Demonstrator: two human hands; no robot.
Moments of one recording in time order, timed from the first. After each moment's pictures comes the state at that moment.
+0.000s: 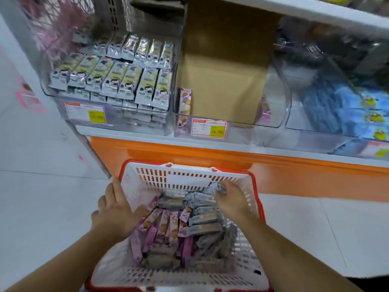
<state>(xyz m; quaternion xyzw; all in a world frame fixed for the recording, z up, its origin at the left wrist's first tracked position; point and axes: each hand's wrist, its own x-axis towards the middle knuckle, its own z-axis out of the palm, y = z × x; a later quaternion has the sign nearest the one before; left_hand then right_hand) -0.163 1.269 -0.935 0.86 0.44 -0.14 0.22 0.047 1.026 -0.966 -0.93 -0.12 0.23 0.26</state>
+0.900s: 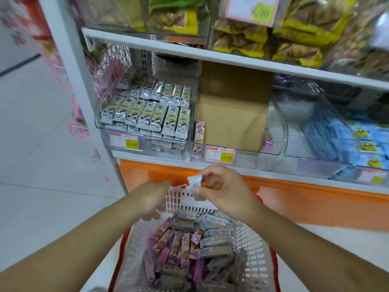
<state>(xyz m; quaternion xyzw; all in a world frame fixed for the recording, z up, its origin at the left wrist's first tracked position) -0.124 1.270 -0.771 0.75 0.41 -0.19 0.48 0.000 1.091 -0.770 -0.81 -0.33 0.24 0.42</state>
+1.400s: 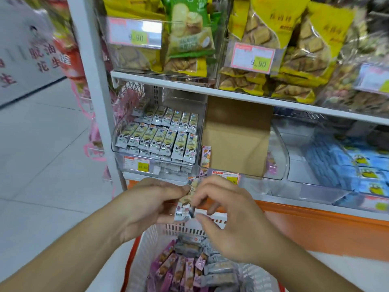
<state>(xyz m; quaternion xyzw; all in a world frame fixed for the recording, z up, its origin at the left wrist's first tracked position) -0.149 1.272 -0.686 0.60 0.30 -0.04 0.75 -0.046 1.084 -0.685 -0.74 -0.55 0.09 0.38</state>
